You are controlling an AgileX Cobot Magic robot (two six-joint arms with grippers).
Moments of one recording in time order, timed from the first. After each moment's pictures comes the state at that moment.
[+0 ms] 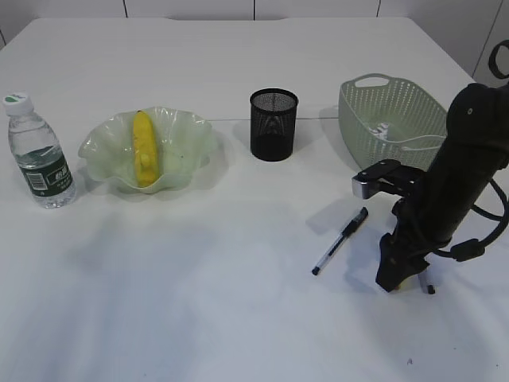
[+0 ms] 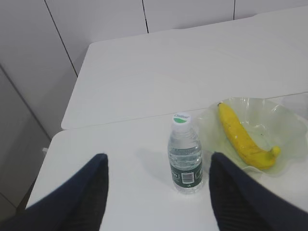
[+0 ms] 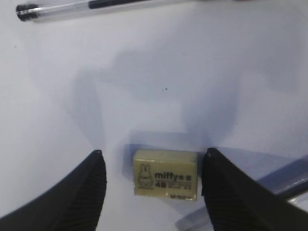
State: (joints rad) left arm 0.03 0.69 -0.69 0.10 0.38 0.00; right arm 0.11 2.02 -1.21 0.30 0.91 -0.83
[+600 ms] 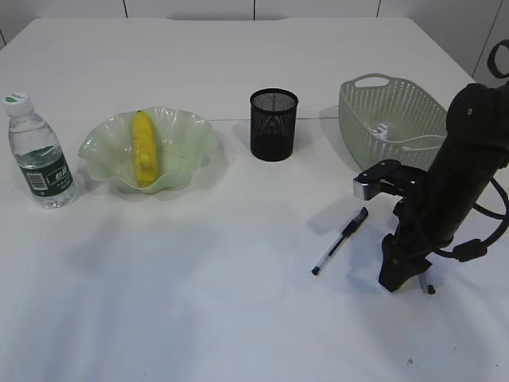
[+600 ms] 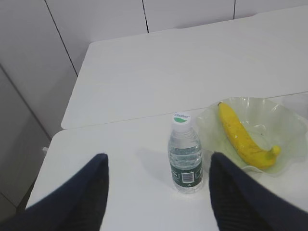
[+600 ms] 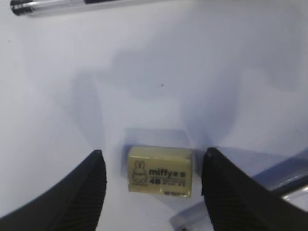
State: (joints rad) left arm 0.03 0.69 -0.69 0.10 0.38 0.00; right arm 0.11 2.02 -1.21 0.28 0.91 -0.83
